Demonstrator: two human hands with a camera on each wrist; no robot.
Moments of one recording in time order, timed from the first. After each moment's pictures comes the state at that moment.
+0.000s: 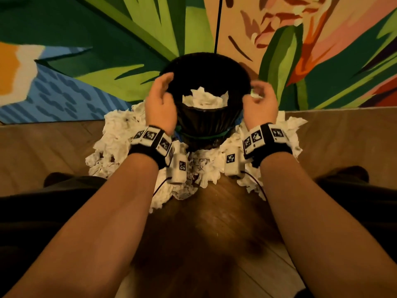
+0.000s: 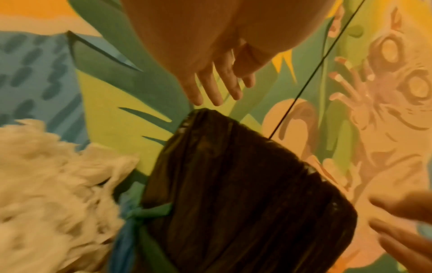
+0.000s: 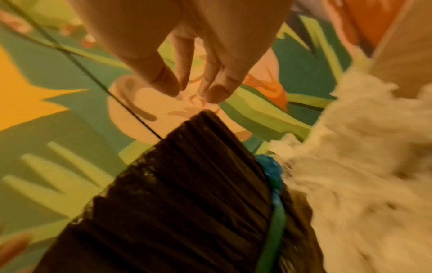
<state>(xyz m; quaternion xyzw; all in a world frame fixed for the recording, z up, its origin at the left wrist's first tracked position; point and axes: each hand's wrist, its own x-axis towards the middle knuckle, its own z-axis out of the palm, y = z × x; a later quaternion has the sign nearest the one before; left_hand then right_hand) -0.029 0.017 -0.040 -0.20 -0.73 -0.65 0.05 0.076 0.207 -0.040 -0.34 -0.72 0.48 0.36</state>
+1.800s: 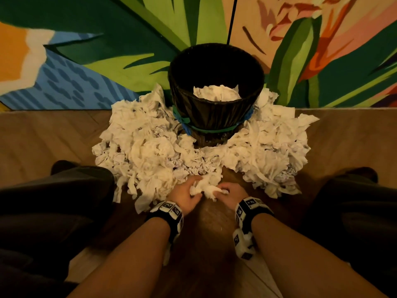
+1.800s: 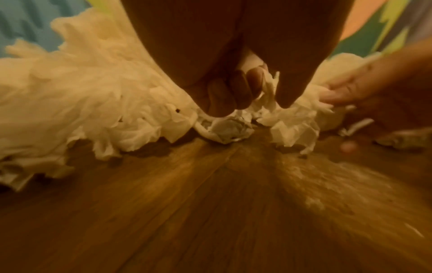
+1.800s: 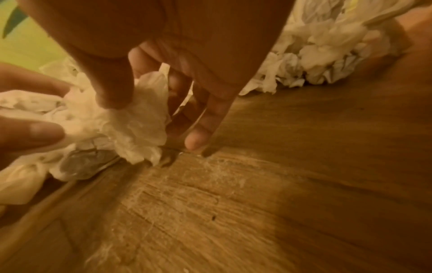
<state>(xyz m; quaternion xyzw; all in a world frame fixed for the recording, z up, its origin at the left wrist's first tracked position) 0.094 -0.061 -0.227 -0.26 -0.87 -0.32 -0.28 0.183 0.123 -0.235 -0.31 -0.84 0.43 -0.15</state>
